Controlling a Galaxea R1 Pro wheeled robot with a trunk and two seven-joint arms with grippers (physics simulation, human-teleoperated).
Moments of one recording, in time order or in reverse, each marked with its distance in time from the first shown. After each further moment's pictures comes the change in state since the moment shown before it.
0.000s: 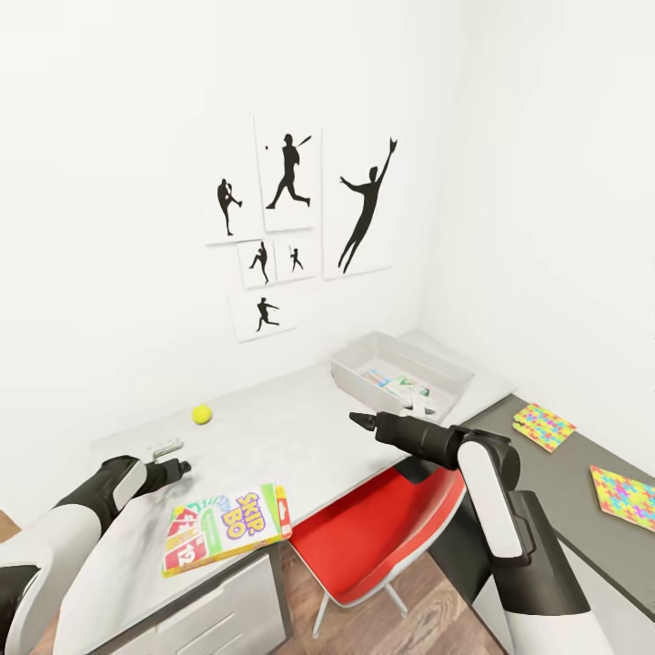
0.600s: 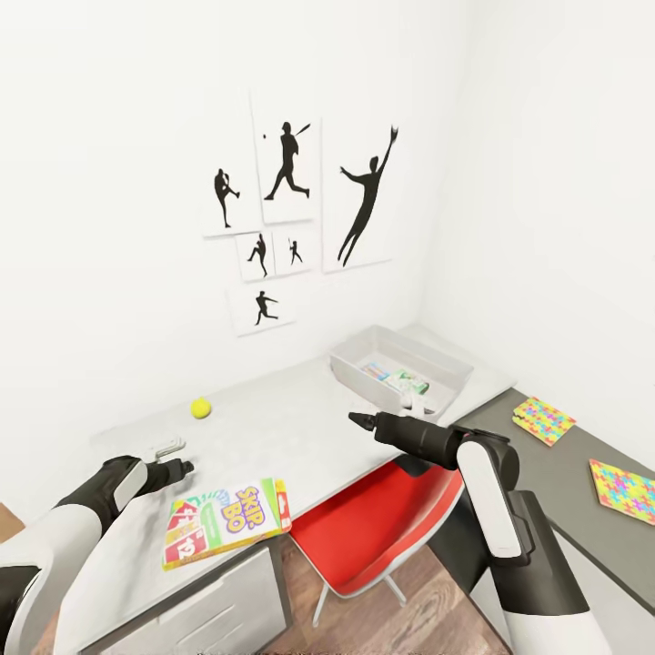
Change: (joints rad) left arm 0.000 0.000 -0.015 0.000 0.002 0.001 -0.027; right arm 0.000 0.004 0.000 0.000 0.000 0.001 0.000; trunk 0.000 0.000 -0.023
